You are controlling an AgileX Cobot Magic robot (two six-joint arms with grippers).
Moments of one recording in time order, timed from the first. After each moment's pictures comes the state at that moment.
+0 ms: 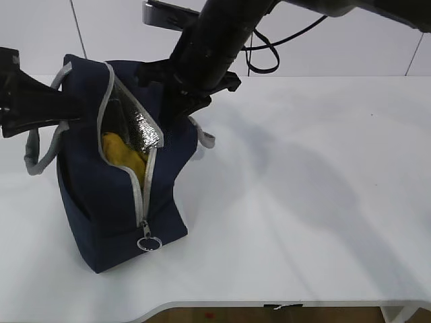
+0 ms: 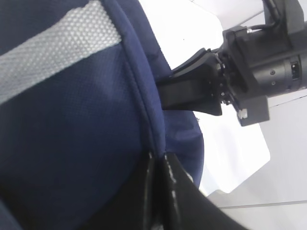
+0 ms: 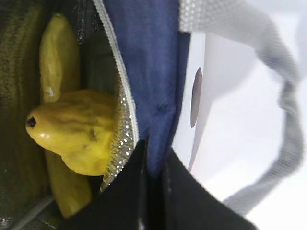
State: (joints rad) left arm -0.01 1.35 -0.79 -1.39 0.83 0.87; right arm 0.51 2.20 -2.13 0.41 1.22 -0.10
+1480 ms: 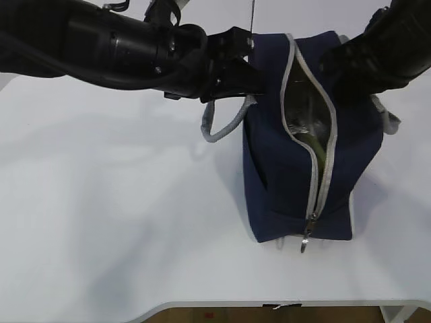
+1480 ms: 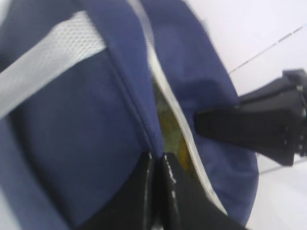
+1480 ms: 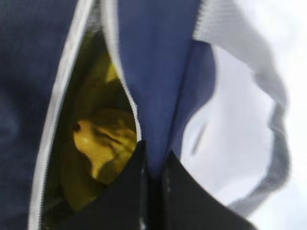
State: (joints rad) left arm -0.58 1.76 -1.27 -1.49 0.53 0.91; right arm 0.30 1.49 -1.32 0.04 0.89 0.01
